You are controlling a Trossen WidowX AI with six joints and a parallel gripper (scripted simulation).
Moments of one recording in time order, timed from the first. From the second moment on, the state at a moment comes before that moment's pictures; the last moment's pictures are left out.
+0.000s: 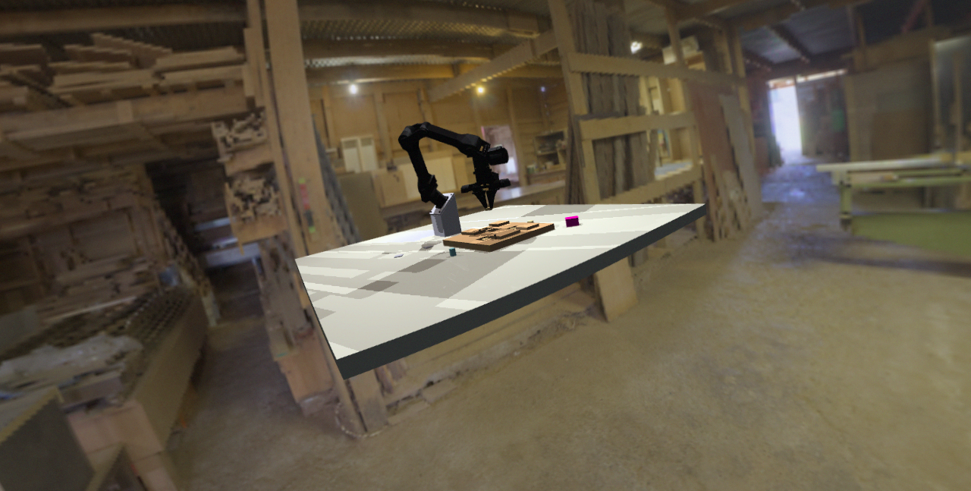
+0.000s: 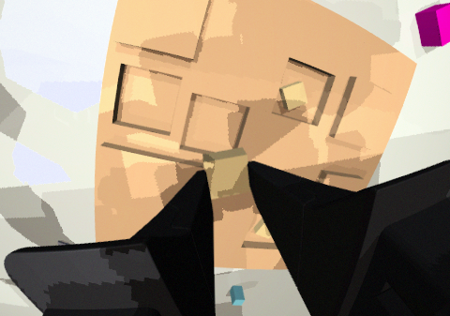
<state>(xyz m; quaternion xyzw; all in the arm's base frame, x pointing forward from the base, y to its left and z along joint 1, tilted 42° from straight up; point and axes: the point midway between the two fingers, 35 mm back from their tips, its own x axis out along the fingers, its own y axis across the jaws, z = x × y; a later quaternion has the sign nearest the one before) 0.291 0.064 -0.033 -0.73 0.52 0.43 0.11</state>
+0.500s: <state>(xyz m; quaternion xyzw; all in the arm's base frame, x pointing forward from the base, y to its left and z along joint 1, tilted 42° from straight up) 0.281 0.106 -0.057 -0.73 0.52 0.44 0.12</state>
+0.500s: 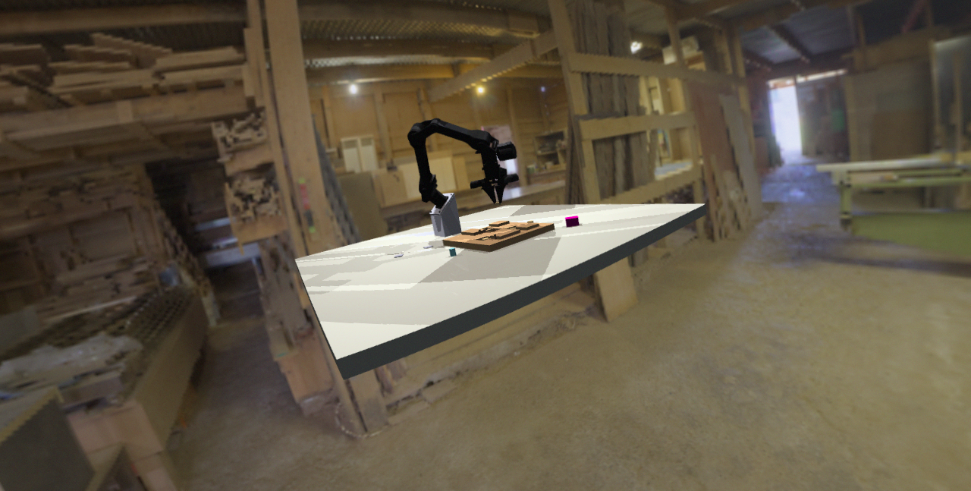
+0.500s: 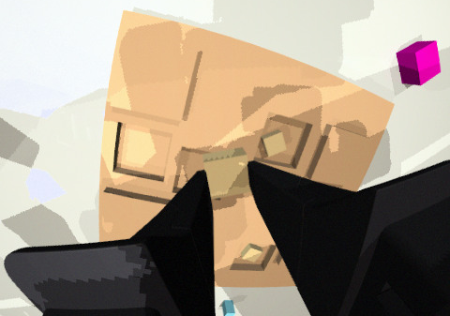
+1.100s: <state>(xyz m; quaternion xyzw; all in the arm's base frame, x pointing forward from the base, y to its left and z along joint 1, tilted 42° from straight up) 0.254 0.157 -0.099 -0.72 0.51 0.44 0.12</state>
